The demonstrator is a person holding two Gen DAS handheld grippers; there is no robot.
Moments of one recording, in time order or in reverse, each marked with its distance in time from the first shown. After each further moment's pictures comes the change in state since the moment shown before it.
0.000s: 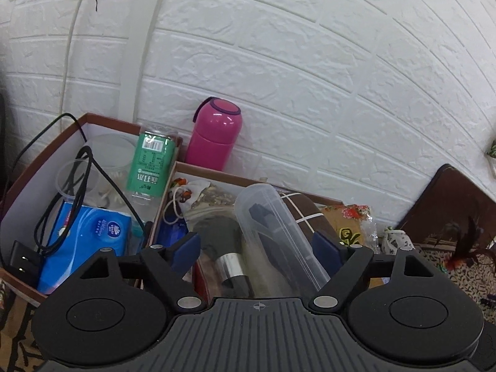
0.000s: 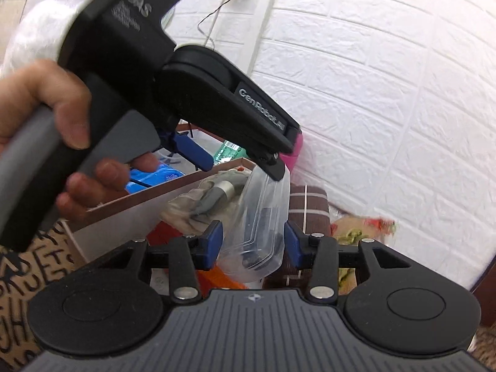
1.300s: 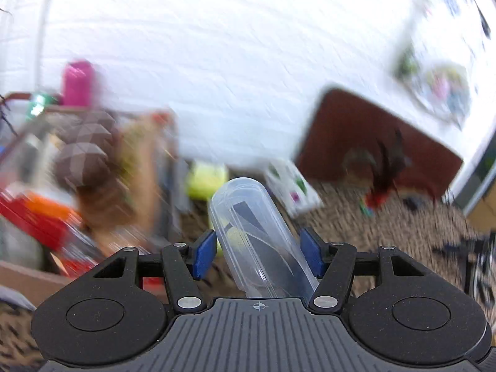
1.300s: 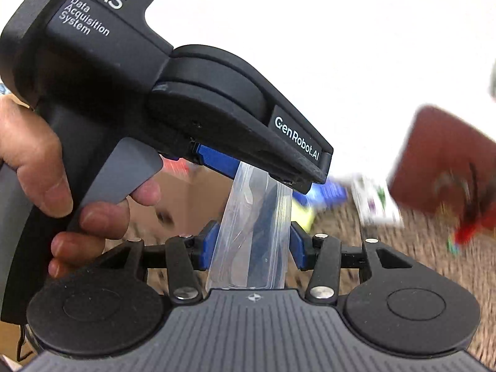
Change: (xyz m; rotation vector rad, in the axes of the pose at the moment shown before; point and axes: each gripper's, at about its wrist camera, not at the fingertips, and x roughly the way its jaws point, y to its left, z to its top) left arm -0.037 -0.213 -0.122 0.101 0.030 -0.104; right arm -0.197 -0.069 -0.103 0.136 0.112 -0.062
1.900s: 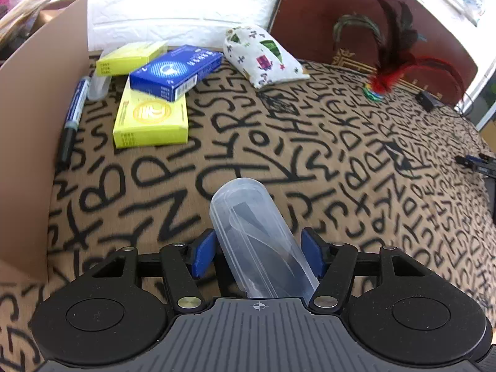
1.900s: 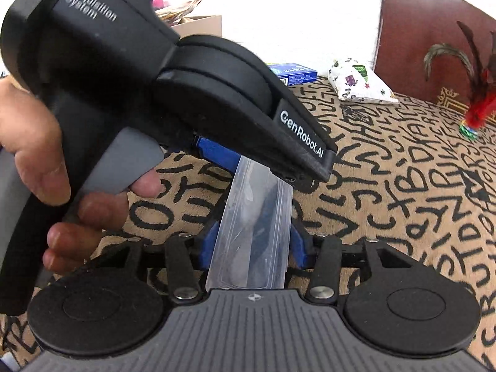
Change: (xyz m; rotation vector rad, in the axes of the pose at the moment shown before) left arm 0.145 -0.065 -0.096 0.090 0.370 -0.032; right arm 0.034 -0.072 -0.124 0.239 0.247 0.015
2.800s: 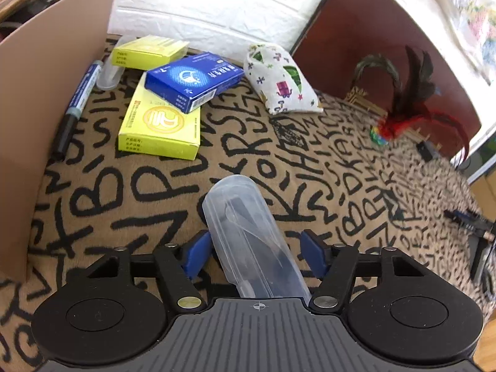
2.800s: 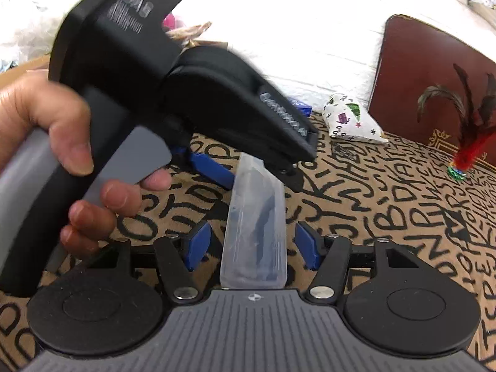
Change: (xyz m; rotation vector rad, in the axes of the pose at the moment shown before) left arm 0.012 0.017 0.019 -0.172 -0.054 -0.059; right arm 0.001 -0.007 0.005 -0.105 -0.099 -0.026
